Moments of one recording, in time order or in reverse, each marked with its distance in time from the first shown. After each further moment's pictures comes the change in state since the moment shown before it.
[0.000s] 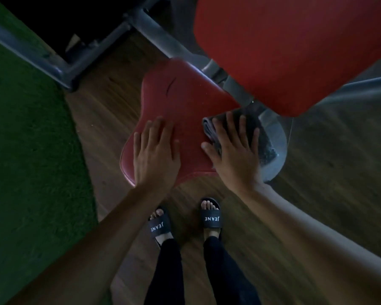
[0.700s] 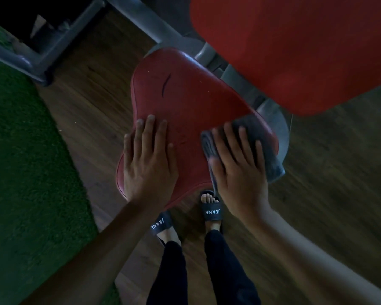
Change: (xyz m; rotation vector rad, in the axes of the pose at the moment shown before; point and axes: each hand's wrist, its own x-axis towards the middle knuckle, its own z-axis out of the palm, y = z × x) left_hand 0.015 -0.024 0.016 0.102 0.075 0.097; right_hand -0.022 -0.013 0.012 -0.094 0.046 0.045
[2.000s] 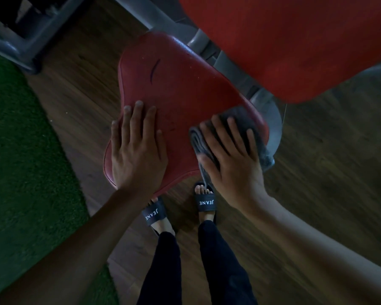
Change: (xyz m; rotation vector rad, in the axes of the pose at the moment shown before) left_hand -0.001 0.003 0.004 0.033 0.051 0.004; right_hand -0.005 0.016 -0.003 -0.026 -0.070 -0.138
